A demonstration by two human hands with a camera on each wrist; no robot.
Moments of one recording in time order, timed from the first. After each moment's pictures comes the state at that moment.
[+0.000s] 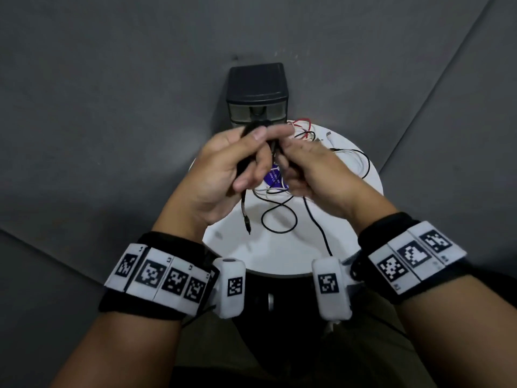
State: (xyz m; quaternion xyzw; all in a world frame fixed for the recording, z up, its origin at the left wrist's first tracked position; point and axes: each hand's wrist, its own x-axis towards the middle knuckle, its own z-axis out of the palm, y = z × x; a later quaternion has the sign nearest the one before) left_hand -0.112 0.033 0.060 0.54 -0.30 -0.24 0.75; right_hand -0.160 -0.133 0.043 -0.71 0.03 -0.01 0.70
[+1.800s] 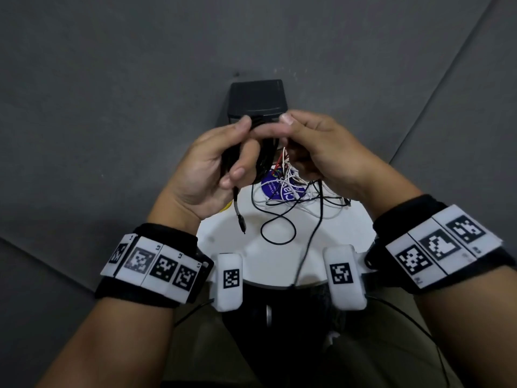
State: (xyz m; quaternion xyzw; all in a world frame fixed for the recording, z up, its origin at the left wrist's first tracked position) left_hand -0.096 0.040 0.082 0.45 -0.33 -0.33 0.76; right_hand -0.151 -0.143 0.096 -0.79 -0.02 -0.07 0.61
